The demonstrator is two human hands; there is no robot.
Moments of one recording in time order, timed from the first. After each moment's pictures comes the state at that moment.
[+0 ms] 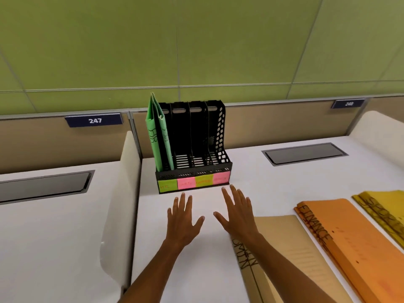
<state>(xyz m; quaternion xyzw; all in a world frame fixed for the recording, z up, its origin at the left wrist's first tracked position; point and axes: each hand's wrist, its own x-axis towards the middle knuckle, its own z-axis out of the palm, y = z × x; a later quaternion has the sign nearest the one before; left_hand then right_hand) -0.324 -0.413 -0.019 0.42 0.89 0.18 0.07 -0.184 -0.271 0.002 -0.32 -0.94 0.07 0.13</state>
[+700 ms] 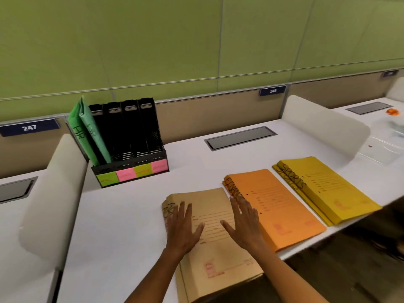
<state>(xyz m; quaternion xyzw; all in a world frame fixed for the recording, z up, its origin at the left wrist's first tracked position) -0.061 -0.354 -0.010 0.46 0.86 0.18 0.10 0.114 -0.224 -0.005 -0.43 -0.89 0.09 0.07</state>
